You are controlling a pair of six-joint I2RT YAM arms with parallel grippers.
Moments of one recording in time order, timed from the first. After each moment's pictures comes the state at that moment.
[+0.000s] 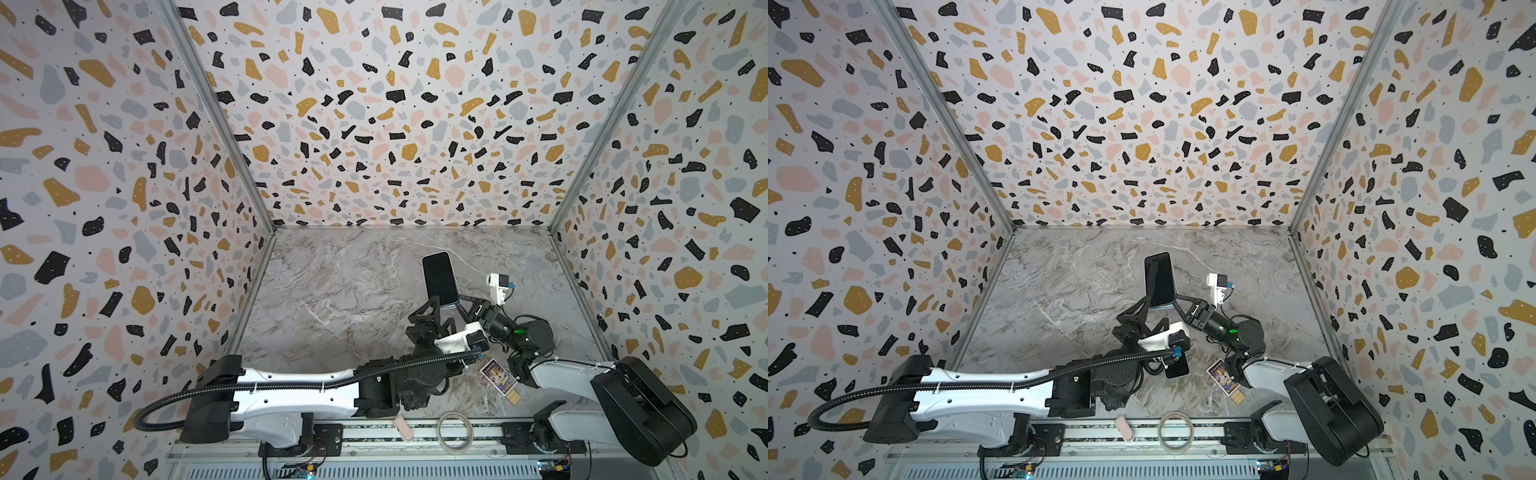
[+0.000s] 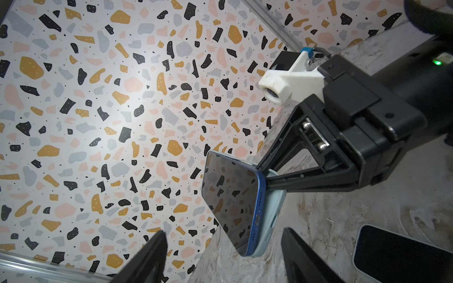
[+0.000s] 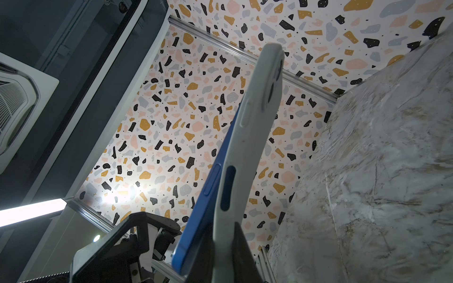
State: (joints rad) left arm -1.44 1.31 0.95 0.25 -1.03 0.83; right arm 0.51 1.30 0.28 1.45 -0.57 1.37
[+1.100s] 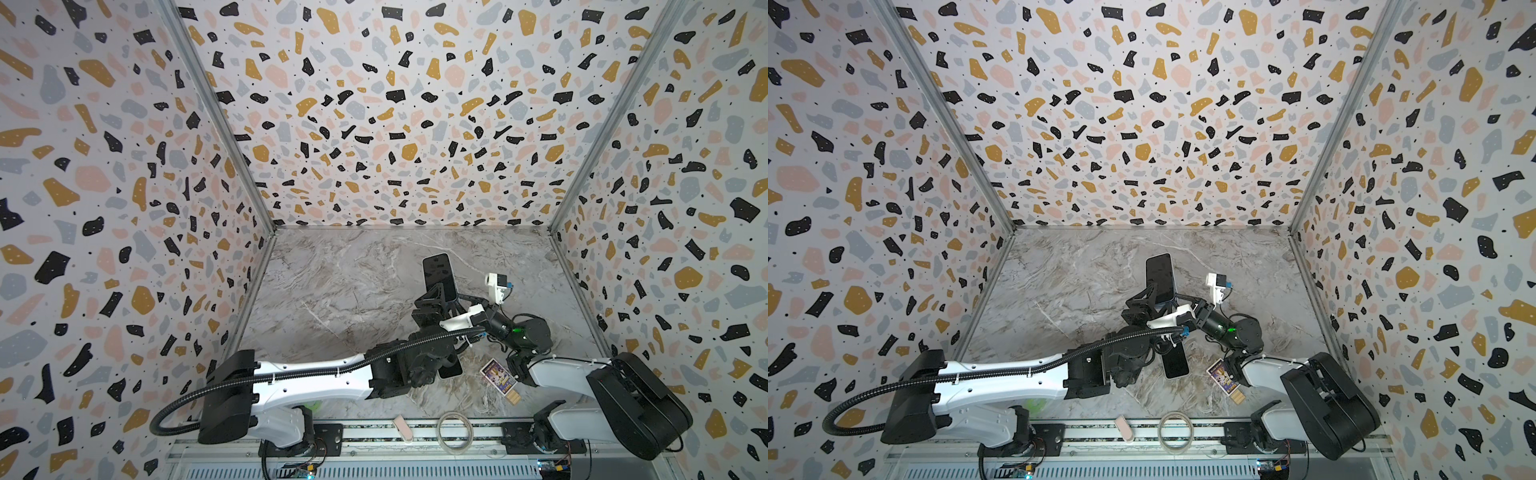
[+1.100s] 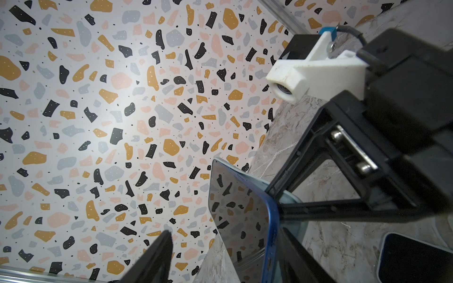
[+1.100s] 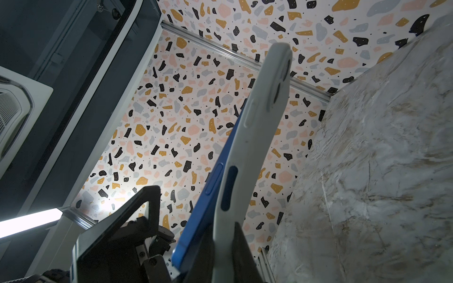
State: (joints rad) left arm -1.32 1.39 1.01 0.23 -0.93 0.85; right arm 0.51 1.33 0.28 1.45 -0.56 1.38
